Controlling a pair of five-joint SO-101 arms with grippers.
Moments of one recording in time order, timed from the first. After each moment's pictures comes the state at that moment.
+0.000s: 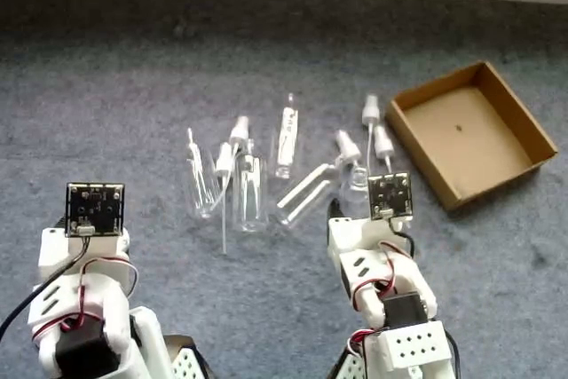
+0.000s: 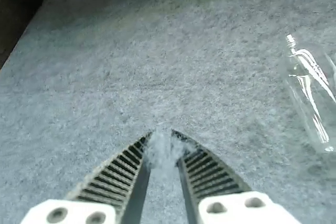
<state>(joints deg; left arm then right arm) -28.4 -103.2 70.2 75.0 -20.3 -16.4 -89.3 95.7 34.6 -2.7</state>
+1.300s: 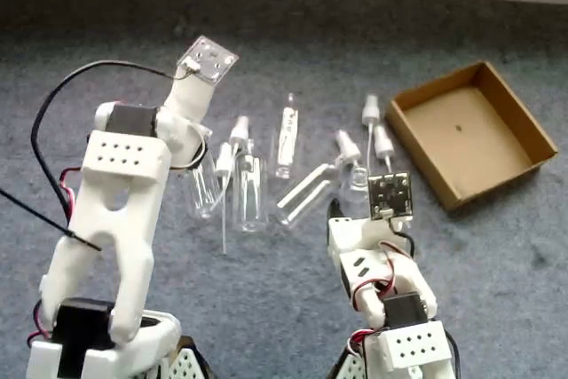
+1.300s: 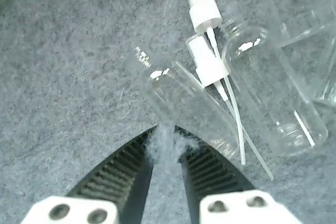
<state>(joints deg) 1.3 -13.2 15.6 75.1 -16.9 -16.4 -89.3 95.7 34.6 -2.7</state>
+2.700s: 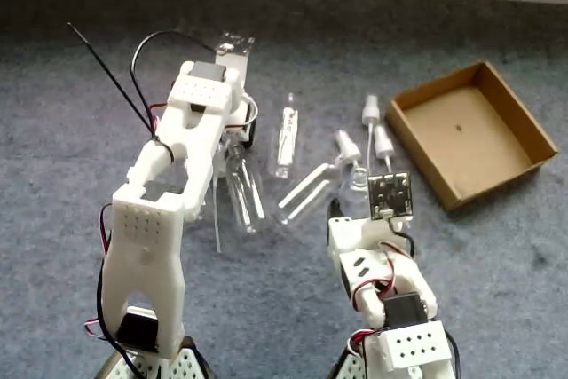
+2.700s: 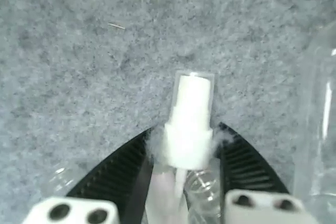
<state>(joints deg) 5.5 42.7 -28.4 75.1 6.4 -16.4 -89.3 95.7 34.6 -2.7</state>
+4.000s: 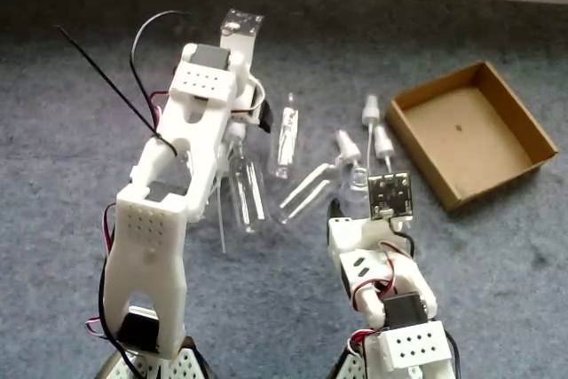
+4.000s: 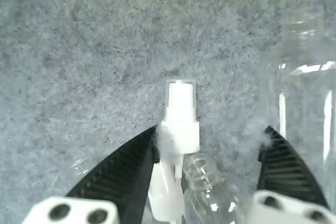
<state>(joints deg) 7.0 42.7 -38.7 82.2 6.3 -16.4 -89.3 95.8 34.6 -2.8</state>
